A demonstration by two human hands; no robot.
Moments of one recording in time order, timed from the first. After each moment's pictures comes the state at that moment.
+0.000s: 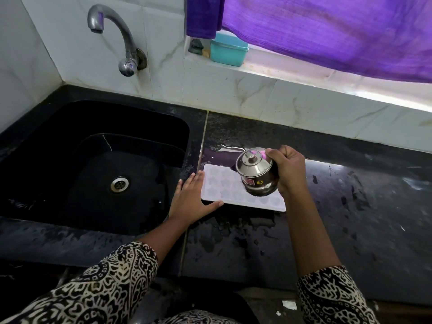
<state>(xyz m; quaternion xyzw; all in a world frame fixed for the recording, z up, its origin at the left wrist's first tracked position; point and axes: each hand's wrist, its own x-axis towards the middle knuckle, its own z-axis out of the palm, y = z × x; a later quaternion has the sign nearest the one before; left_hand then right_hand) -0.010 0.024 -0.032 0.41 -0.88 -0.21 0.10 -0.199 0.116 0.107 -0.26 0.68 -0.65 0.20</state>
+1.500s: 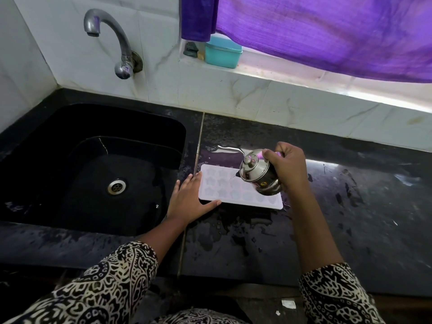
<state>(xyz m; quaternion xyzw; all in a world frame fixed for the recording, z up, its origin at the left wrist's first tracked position) -0.008 0.025 -0.032 0.41 -0.88 -0.21 0.12 -0.202 0.128 0.120 -0.36 0.77 -0.52 0.10</state>
